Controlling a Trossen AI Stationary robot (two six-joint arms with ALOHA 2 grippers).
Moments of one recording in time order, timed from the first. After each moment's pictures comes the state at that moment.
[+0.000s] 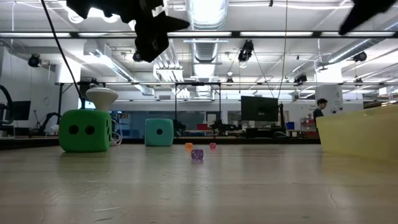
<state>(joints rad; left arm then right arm) -0.18 1.43 0.84 0.16 0.19 -0.52 0.76 1.38 1.16 -1.20 0.69 1.15</state>
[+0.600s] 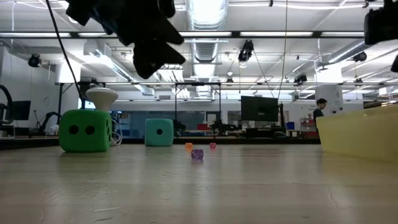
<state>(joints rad) -0.18 1.49 0.85 0.04 0.11 -0.41 0.75 1.09 0.69 -0.92 0.33 1.39</state>
